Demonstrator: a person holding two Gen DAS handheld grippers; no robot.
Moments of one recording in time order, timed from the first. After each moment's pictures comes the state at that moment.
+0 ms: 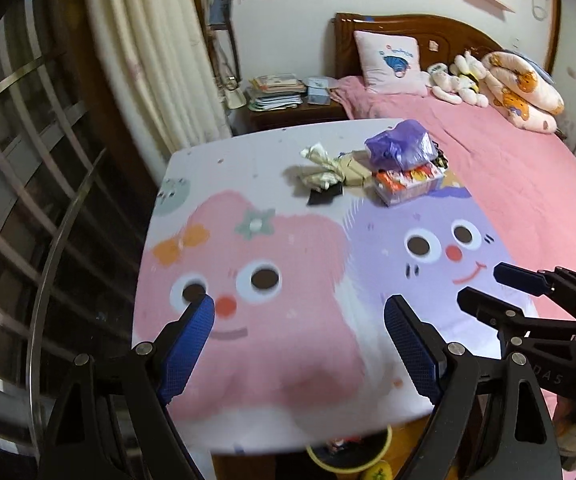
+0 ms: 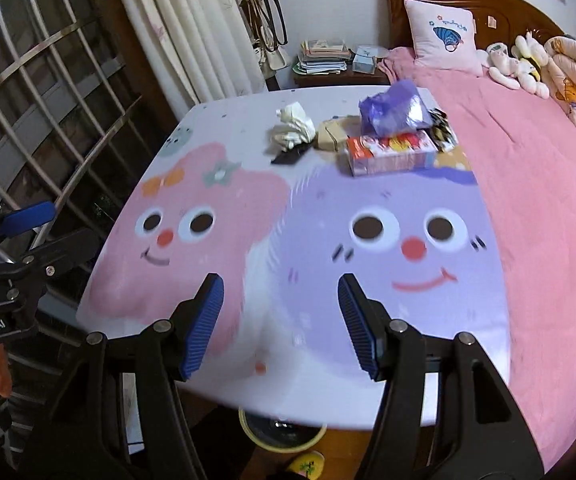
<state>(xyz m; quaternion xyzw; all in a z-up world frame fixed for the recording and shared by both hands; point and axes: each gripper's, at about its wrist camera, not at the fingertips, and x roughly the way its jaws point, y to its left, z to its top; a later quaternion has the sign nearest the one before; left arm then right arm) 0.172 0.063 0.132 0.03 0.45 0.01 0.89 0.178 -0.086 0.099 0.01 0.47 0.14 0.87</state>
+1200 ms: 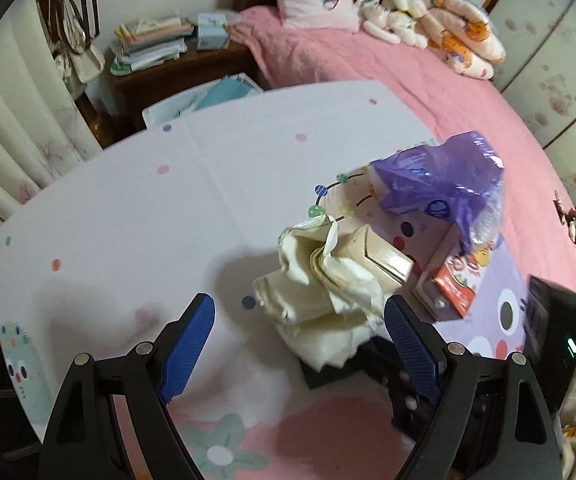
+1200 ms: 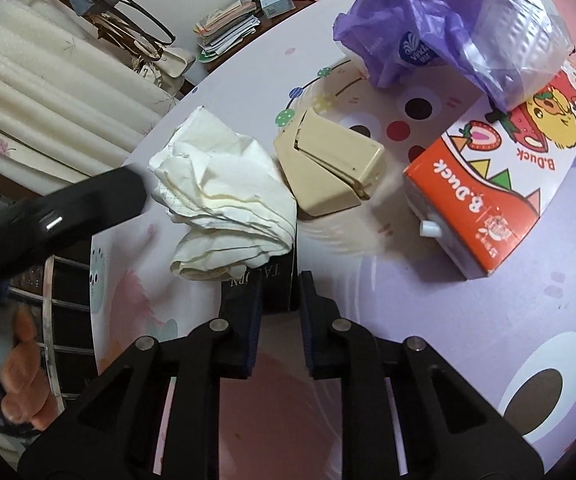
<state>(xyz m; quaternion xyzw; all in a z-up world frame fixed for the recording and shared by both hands) 0.577 0.082 -0.022 0.01 0.56 -0.19 0.80 0.471 -0.054 -0.098 0.24 0.52 0.03 0.82</state>
